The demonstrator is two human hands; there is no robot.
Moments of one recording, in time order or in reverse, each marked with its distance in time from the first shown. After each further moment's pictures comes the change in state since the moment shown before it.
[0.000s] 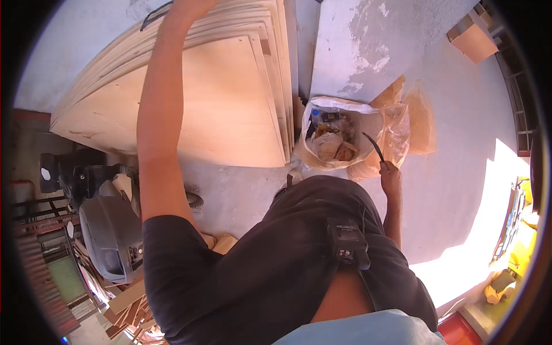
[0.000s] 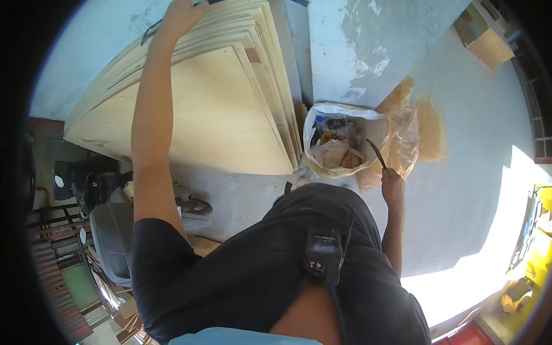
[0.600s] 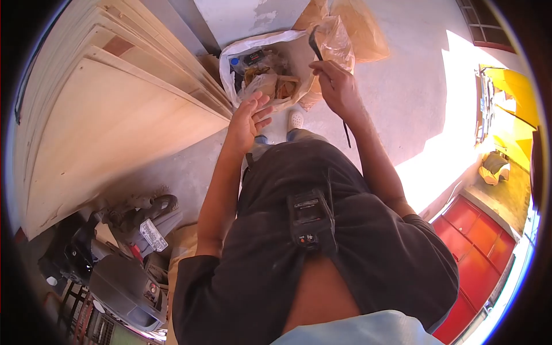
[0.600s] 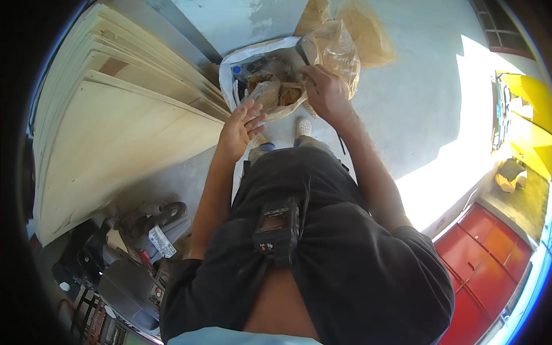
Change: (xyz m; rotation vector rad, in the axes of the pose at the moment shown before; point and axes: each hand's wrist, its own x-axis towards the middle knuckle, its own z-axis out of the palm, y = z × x) left_hand -0.313 0.269 0.216 -1.827 -0.712 -1.105; right_hand 0.019 -0.116 -0.028 0.042 0.099 -0.362
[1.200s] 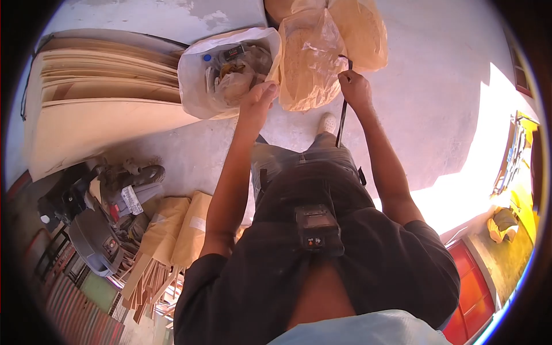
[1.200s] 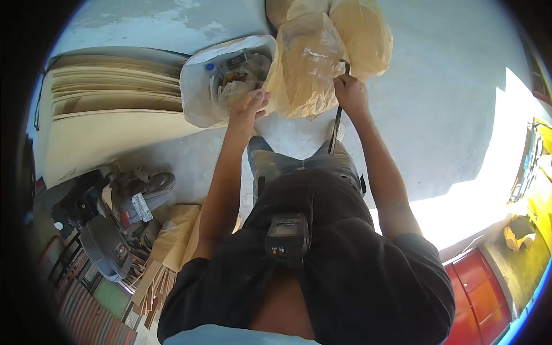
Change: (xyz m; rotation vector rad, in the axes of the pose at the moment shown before) left_hand 0.113 -0.088 0.201 0.504 0.284 0.107; right_hand 0.012 0.330 -0.069 -0.038 -0.140 0.344
